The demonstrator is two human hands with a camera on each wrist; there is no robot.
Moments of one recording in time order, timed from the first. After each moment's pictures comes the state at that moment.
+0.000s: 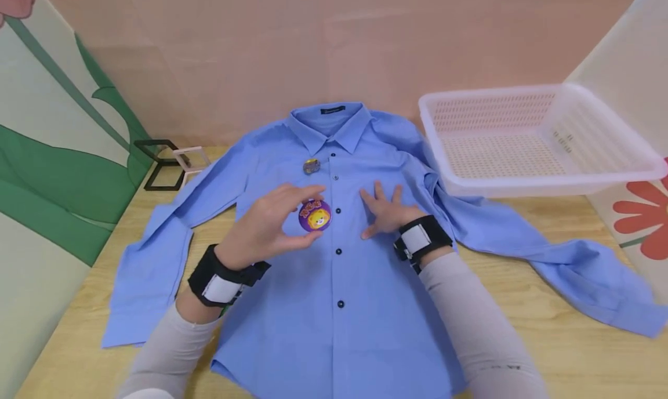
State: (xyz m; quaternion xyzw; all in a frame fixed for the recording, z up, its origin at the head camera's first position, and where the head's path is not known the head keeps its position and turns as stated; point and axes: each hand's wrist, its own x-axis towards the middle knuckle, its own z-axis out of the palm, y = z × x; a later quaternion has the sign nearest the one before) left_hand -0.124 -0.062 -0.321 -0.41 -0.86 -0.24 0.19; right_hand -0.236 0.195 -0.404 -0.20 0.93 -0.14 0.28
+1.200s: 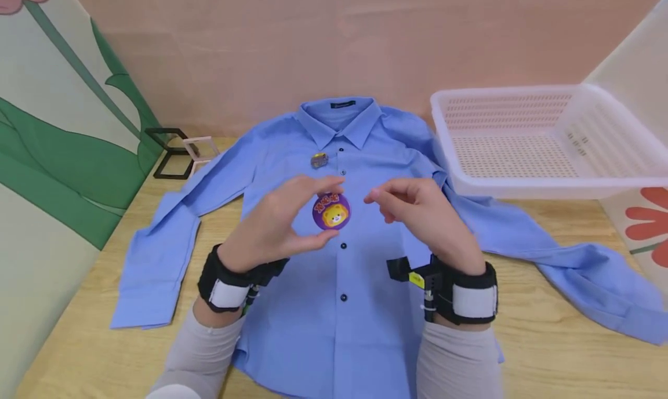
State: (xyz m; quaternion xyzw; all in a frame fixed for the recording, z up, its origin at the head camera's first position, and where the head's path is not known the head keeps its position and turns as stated) left_hand -0.104 -0.046 -0.293 -0.42 -0.83 -0.28 0.21; right_hand -0.141 0.209 -0.292 -0.18 0.84 -0.49 0.12
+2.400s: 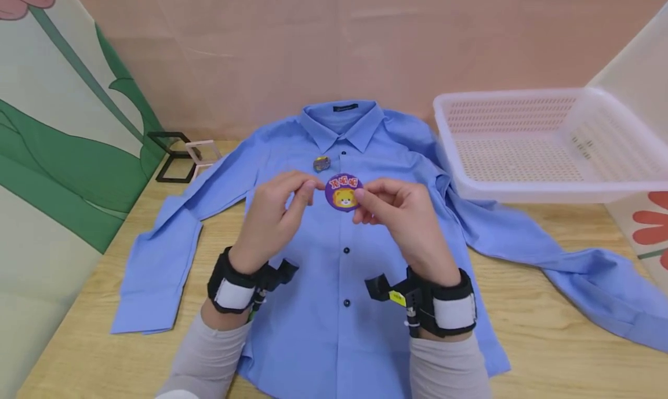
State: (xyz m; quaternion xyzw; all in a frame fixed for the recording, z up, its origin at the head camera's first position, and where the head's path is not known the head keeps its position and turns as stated) left_hand -0.111 -0.043 -0.304 -0.23 -0.87 -0.37 0.24; right_hand -0.126 0.174 -0.296 -0.15 0.72 -0.68 0.06
